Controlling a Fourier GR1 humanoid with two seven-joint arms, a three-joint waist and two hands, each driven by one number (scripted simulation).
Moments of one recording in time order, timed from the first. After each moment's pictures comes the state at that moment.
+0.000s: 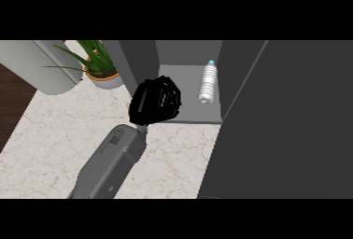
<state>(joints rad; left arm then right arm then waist) -0.62 0.00 -0.26 -0.90 0.49 0.01 -0.52 0.15 -0.51 0.75 -2.48 0.06 -0.52 0.18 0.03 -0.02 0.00</state>
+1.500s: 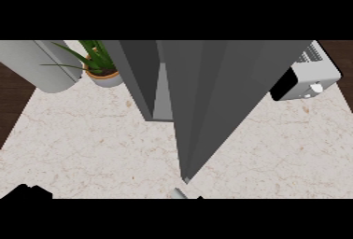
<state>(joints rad) 0.49 0.43 -0.17 -2.01 0.67 -0.10 -0.45 -0.42 -0.13 0.82 -2.30 0.13 -0.42 0.64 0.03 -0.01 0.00</state>
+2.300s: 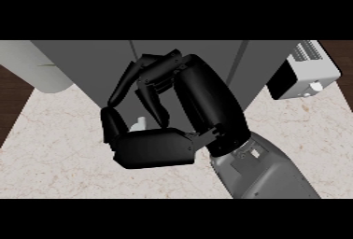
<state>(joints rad) 0.69 0.48 0.05 -2.03 0.80 -0.33 -0.48 -0.81 -0.02 0.41 -1.77 -0.13 -0.29 0.53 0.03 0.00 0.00</state>
